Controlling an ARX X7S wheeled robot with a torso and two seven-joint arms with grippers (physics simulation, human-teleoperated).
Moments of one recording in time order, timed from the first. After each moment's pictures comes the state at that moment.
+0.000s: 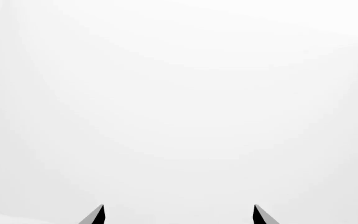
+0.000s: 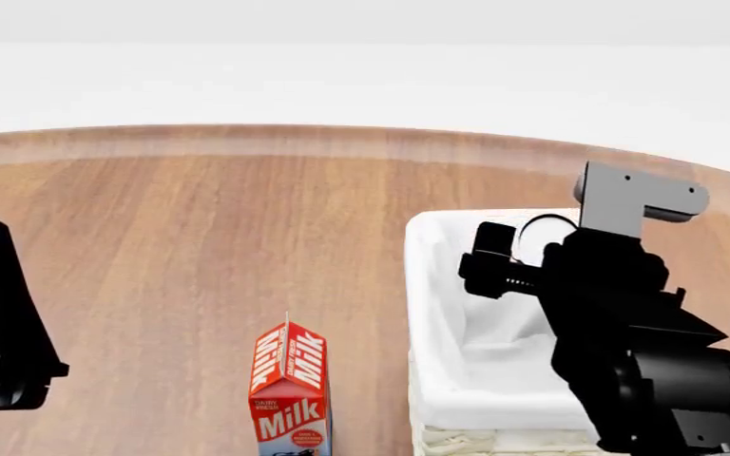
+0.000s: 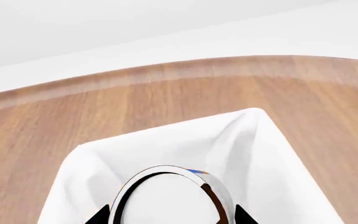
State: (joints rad) left arm -0.15 -0.40 0.17 0.59 -0.48 -0.10 -0.40; right arm 1.13 0.35 -0.69 0.89 1.01 0.45 0.23
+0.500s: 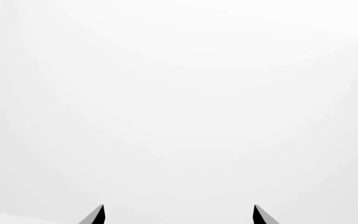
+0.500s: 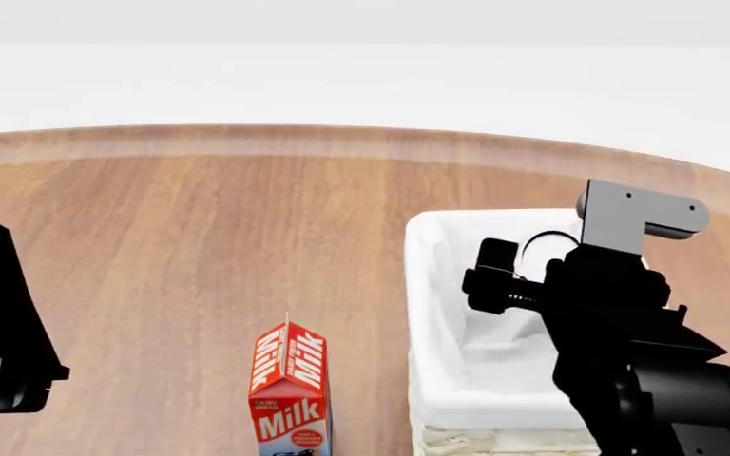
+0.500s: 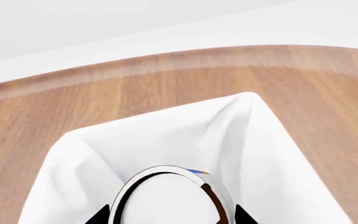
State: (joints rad) left arm -0.15 -0.40 0.17 0.57 -0.48 -0.08 -0.40; right arm 1.10 0.35 -0.68 0.90 1.01 0.44 0.23
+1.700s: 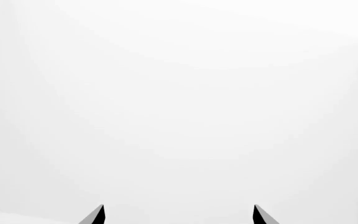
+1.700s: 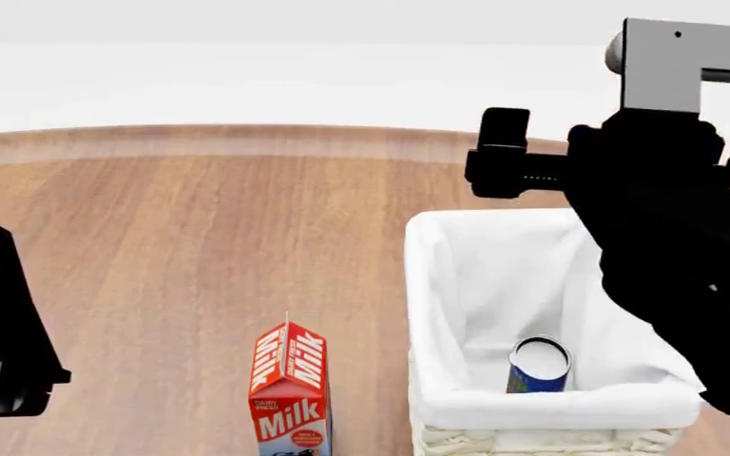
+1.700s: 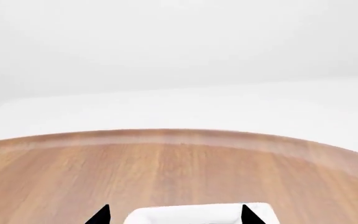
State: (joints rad) left arm -0.14 -0.41 0.18 0.58 -0.49 -0.07 -0.41; right arm 1.21 0.55 -0.61 0.37 1.12 0.70 0.35
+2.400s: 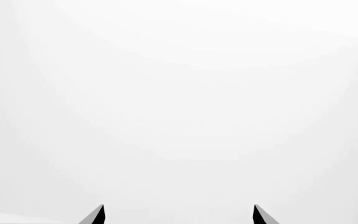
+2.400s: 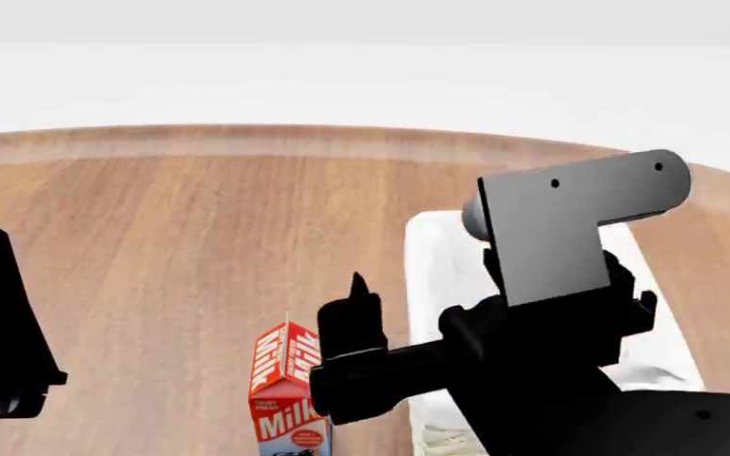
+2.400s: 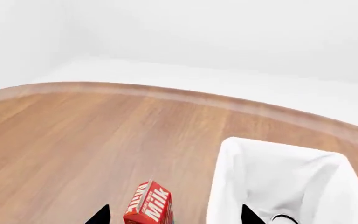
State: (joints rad) left arm -0.14 -0.43 0.18 0.59 -0.50 -0.07 -0.42; right arm 1.00 0.75 -0.51 -0.52 1.81 0.89 0.99
